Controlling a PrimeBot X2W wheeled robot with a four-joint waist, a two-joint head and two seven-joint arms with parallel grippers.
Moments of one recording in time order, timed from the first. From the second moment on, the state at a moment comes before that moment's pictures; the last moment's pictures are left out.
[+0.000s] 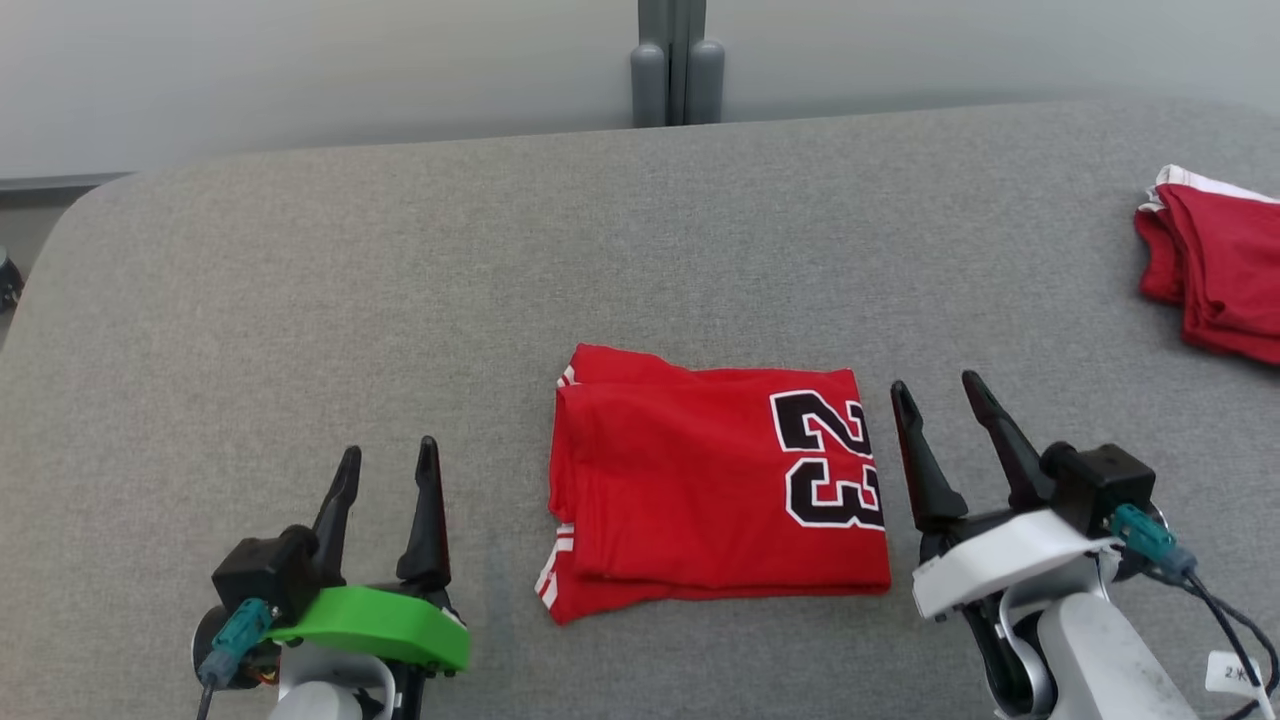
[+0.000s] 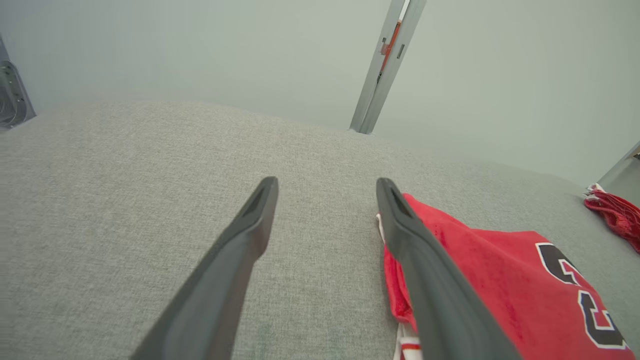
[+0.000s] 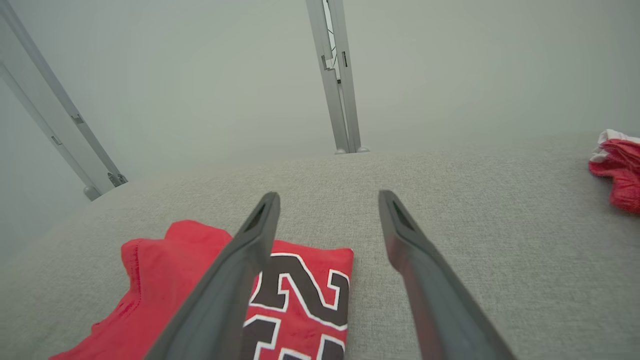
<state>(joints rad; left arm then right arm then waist) -0.12 0.17 -0.33 0.22 -0.55 0.10 -0.26 -0.18 -0.09 0.15 0.28 0.28 0.13 -0.26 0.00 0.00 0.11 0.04</state>
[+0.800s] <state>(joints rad) 0.00 0.08 -0.19 0.24 -0.39 0.02 -0.26 -0.05 -0.05 0.07 0.20 0.23 0.13 -0.26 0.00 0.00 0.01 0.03</state>
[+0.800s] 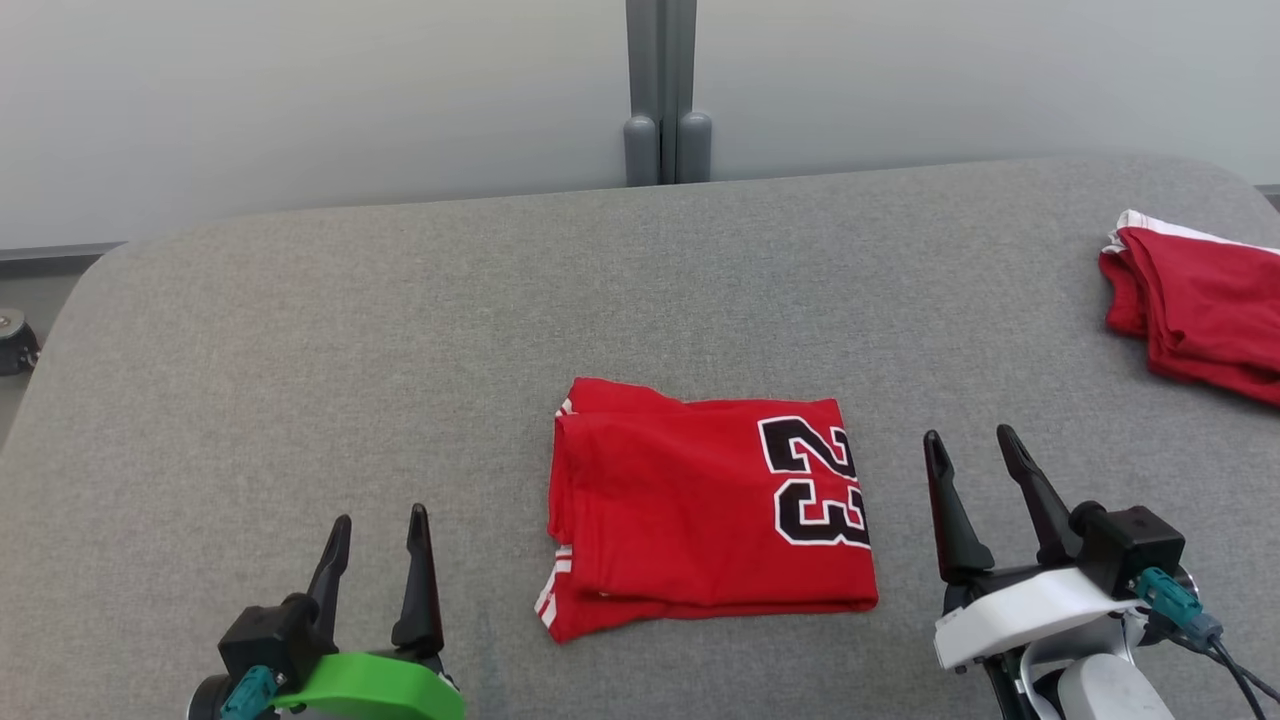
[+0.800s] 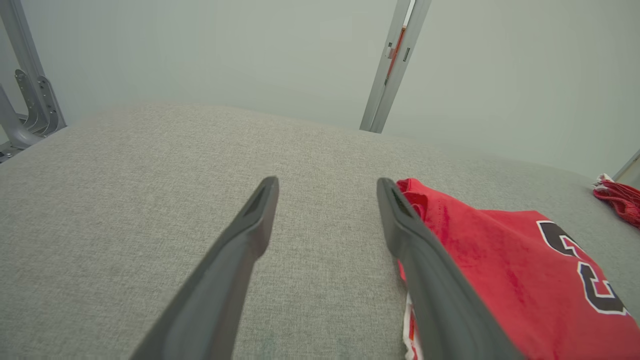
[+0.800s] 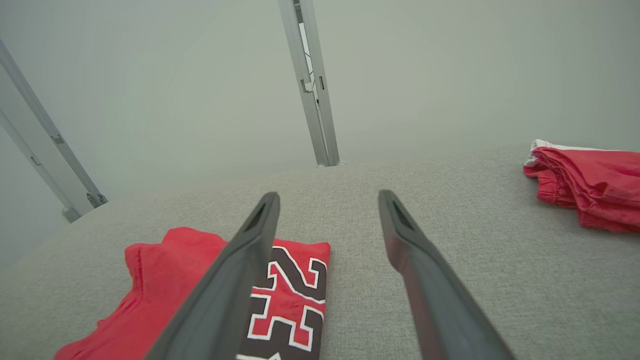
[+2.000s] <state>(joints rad) -0.05 0.05 -0.19 0.21 -0.37 0.00 -0.26 -0.18 -0.09 0.04 0.31 0.27 0.13 0.26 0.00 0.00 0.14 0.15</state>
